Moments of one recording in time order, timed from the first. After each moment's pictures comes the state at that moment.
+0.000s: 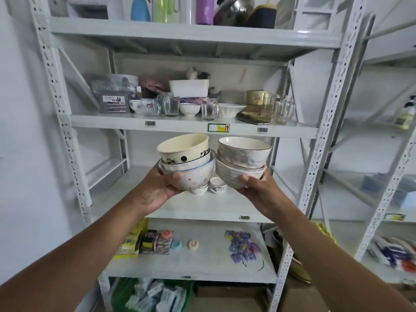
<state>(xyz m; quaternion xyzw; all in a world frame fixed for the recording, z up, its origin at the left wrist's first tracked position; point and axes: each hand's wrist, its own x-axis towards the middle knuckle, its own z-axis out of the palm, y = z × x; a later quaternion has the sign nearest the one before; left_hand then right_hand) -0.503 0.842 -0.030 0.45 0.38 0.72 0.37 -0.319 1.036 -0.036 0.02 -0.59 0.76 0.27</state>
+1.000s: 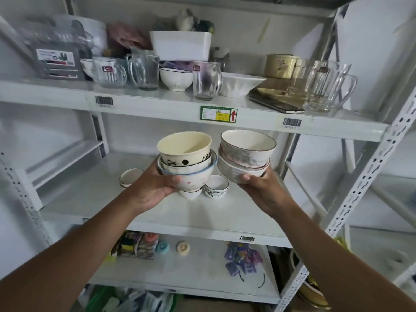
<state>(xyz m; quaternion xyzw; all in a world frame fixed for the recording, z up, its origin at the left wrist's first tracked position) -0.664 1.050 -0.094 0.41 0.41 0.71 0.39 -0.485 1.255 -0.090 0.04 -0.57 0.78 0.25</state>
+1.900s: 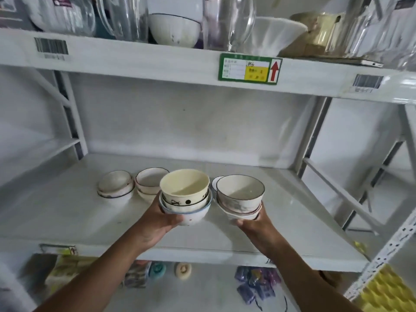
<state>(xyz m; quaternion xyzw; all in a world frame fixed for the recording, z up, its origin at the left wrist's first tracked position) -0.784 1.126 -0.293 0.35 0.42 0.71 0.44 -0.589 1.326 -0.298 -0.05 -0.60 0.75 0.26</state>
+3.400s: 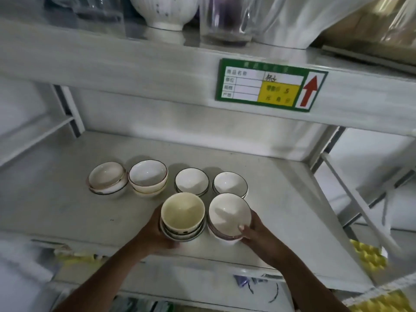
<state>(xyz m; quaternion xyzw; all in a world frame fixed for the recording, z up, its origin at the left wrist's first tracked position) -0.821 1.155 -0.367 0.35 0.68 0.57 0.31 -0.600 1.393 -0.330 -0.25 -0.61 0.75 0.08</state>
